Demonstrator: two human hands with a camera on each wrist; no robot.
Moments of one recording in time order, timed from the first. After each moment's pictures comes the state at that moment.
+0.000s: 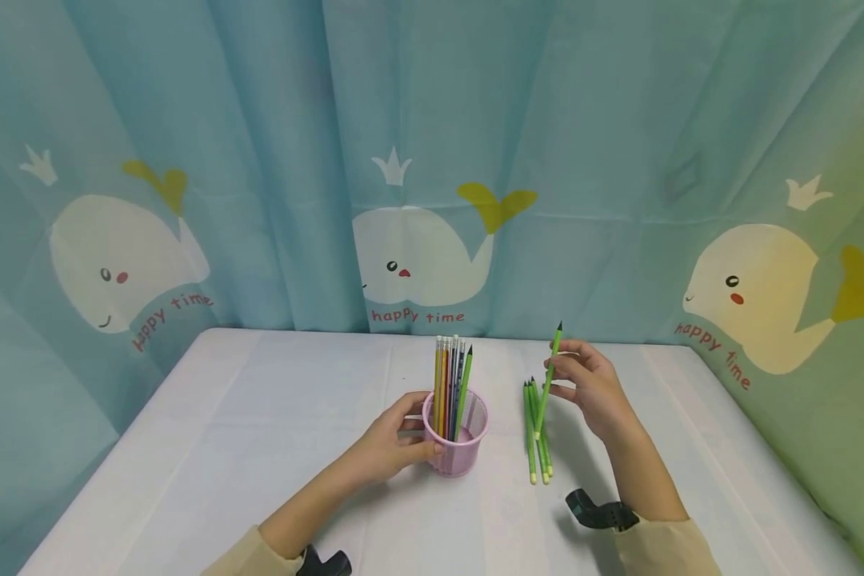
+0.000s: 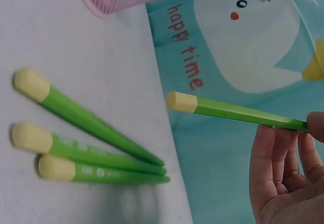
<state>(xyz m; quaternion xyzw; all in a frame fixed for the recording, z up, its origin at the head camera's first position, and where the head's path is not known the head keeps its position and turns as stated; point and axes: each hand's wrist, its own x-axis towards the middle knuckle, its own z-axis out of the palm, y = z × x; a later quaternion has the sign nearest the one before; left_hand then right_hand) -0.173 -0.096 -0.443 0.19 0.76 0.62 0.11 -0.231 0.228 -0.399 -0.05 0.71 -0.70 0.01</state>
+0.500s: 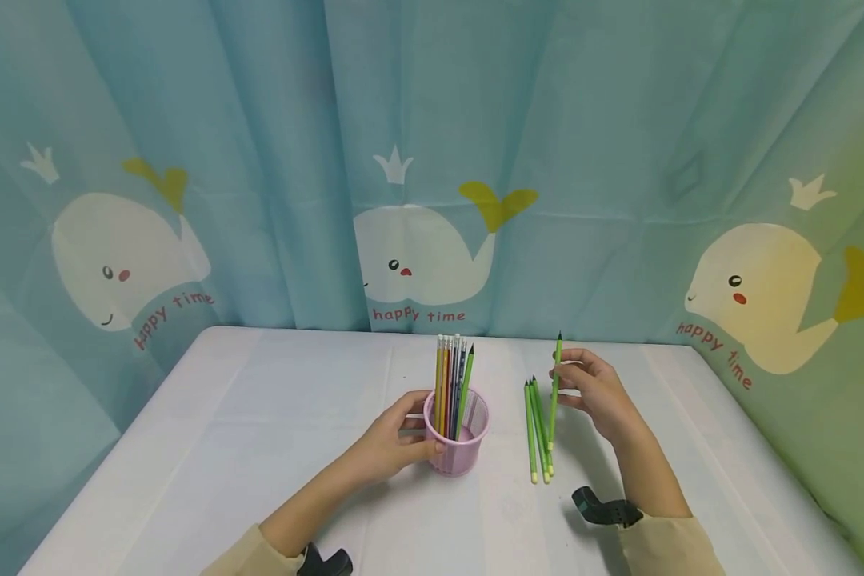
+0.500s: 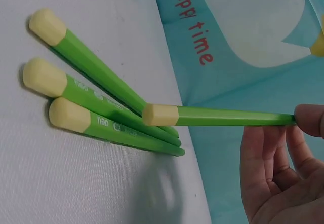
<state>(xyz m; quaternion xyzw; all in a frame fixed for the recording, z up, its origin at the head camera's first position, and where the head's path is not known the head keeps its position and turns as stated) -0.172 -0.097 -0.442 0.18 0.76 0.61 0.12 -0.239 0.241 -0.414 -0.01 0.76 -0.65 0.05</state>
